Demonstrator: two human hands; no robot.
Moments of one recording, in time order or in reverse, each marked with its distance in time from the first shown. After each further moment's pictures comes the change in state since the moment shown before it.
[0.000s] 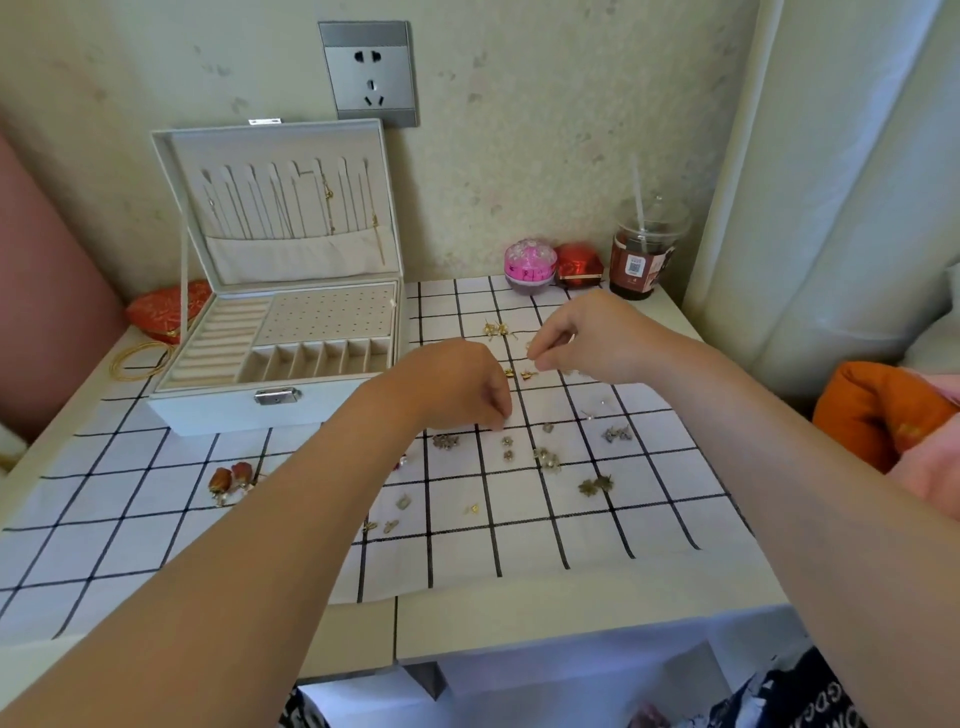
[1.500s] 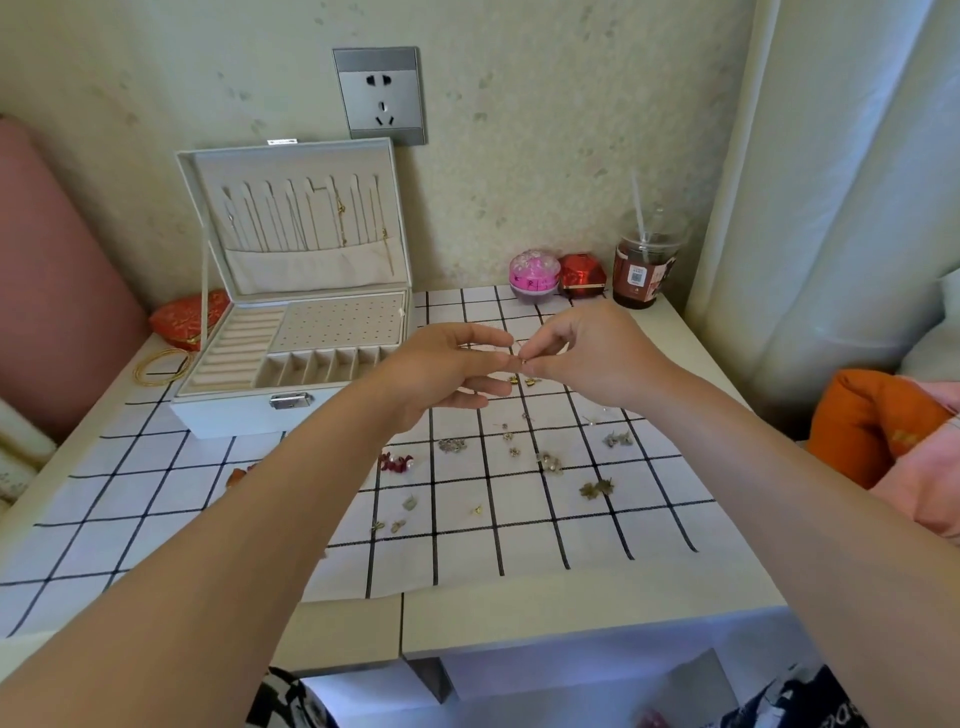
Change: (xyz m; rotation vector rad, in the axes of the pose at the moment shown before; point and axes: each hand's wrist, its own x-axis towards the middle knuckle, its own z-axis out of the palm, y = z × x) left_hand -0.027 0.014 -0.020 -1.143 0.124 -0.289; right_hand -0.021 -0.017 0.013 0.115 0.196 -0.075
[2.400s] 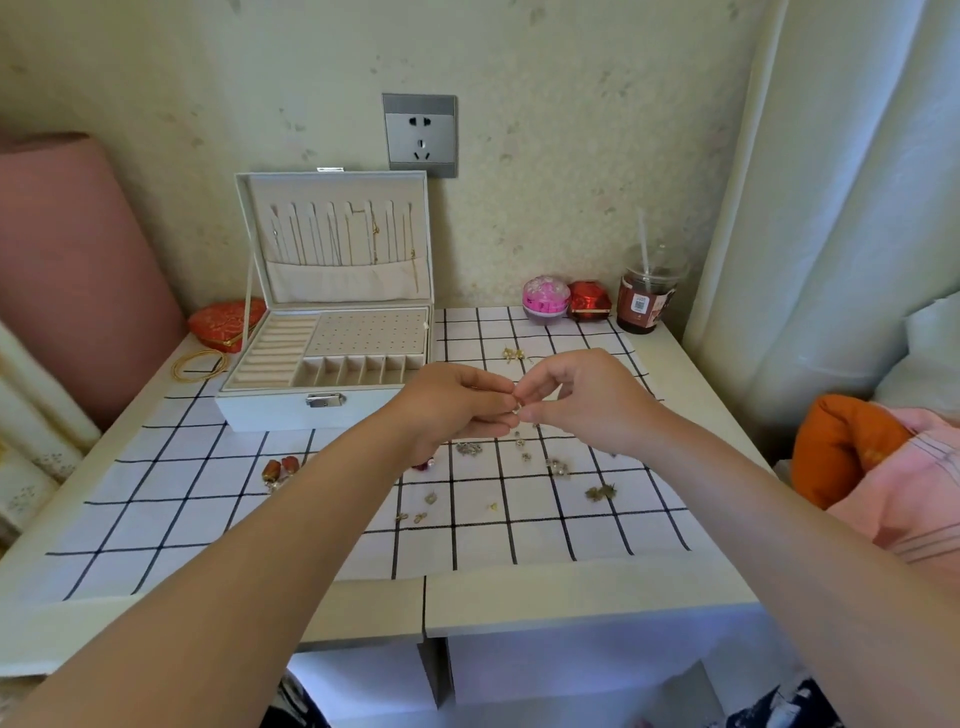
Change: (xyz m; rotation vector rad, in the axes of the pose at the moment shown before) left_hand -0.035 -0.016 0.001 -0.187 0.061 -0.018; right_hand -0.041 -0.036 0.009 0.053 -0.097 0.020
